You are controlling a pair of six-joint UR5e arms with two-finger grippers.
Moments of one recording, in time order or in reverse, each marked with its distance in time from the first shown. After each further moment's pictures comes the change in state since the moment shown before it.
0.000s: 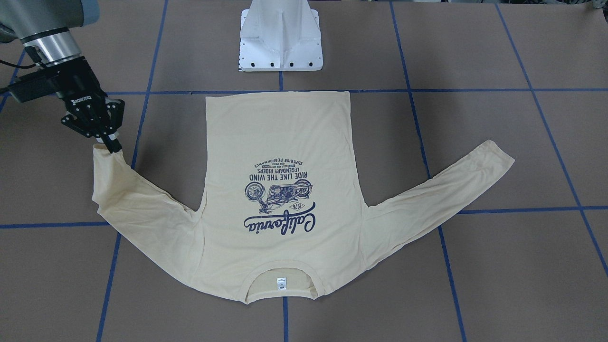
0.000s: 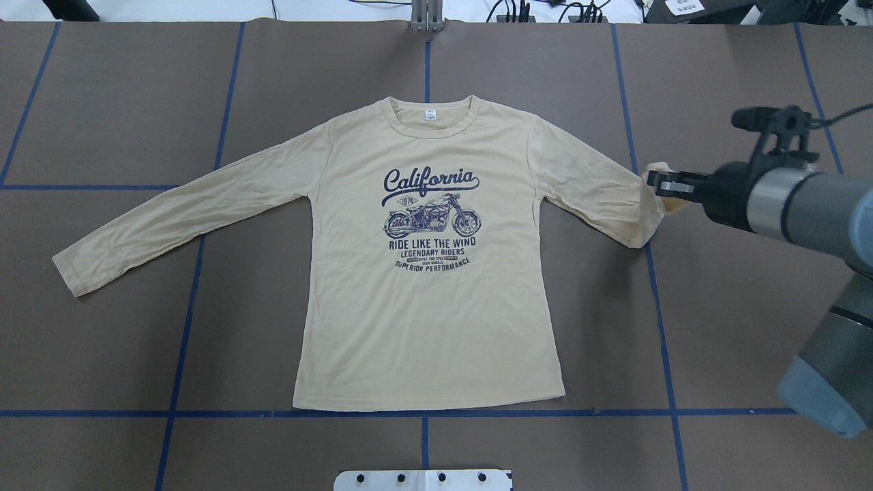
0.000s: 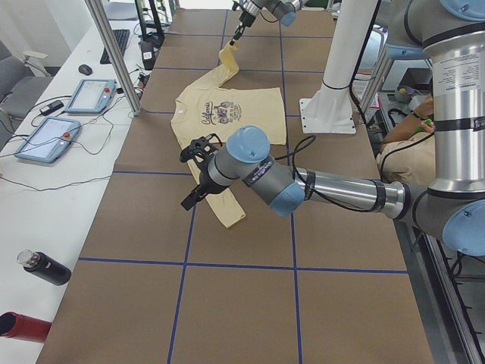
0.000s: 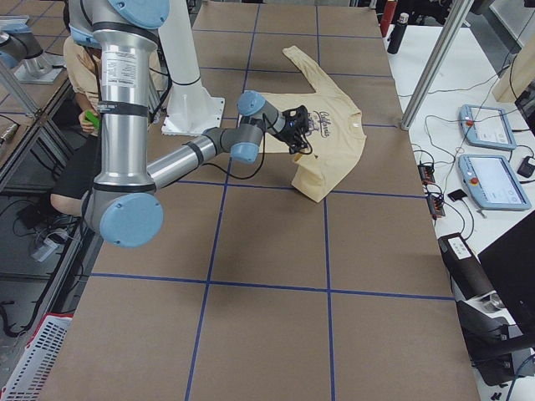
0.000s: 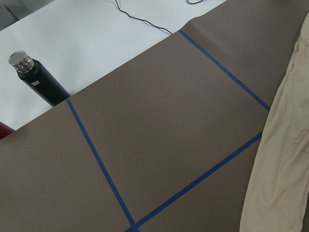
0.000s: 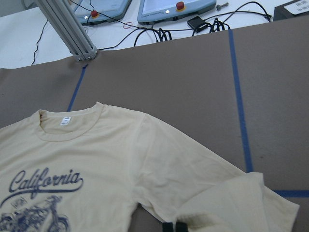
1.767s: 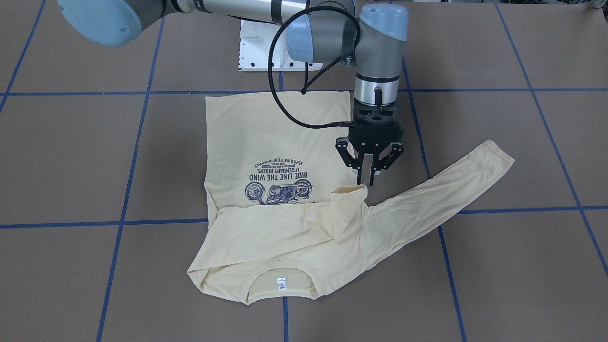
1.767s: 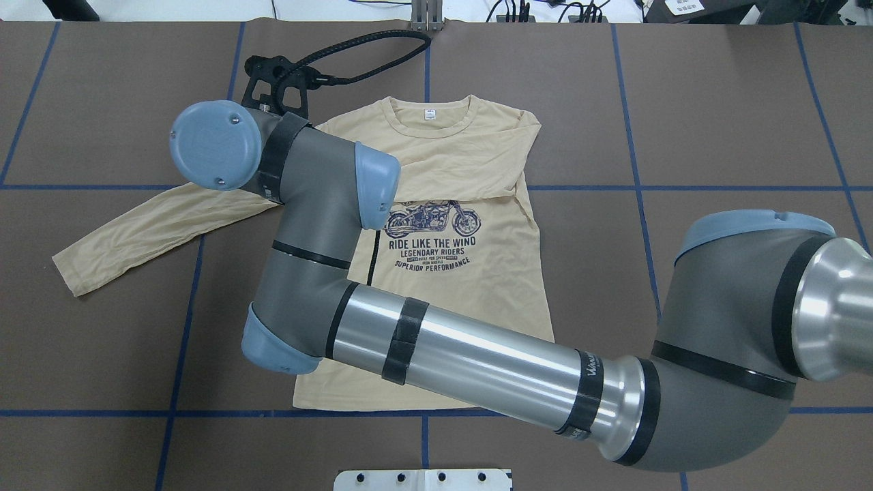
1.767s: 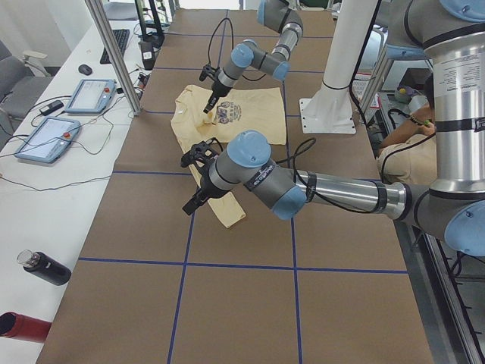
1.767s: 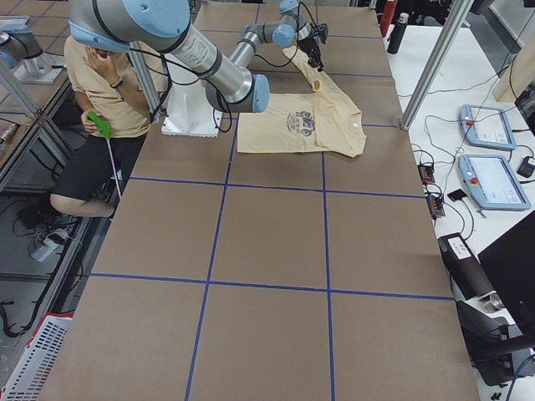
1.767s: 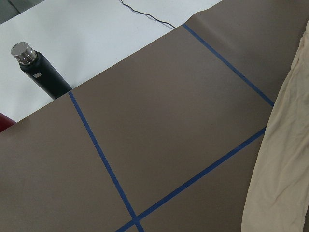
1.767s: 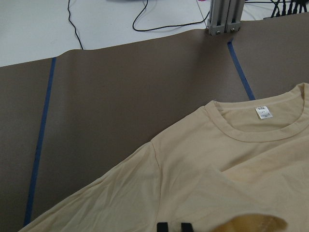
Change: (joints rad) left arm -0.002 0.010 0.009 0.001 0.002 0.001; right arm -0.270 1.231 -1.019 -0.533 -0.261 0.295
